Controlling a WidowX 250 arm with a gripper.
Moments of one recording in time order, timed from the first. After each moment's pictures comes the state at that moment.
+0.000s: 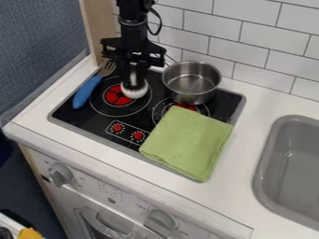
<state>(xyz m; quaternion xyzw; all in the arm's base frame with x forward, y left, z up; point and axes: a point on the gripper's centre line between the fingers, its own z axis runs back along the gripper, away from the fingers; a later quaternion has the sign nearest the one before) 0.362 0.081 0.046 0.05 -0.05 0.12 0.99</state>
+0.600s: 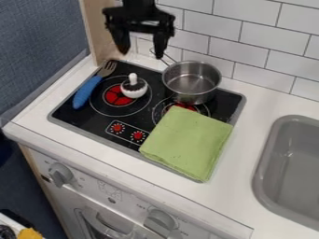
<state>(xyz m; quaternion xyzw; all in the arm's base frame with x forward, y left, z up) 0.359 0.060 0.110 0.01 -0.12 0.09 0.99</state>
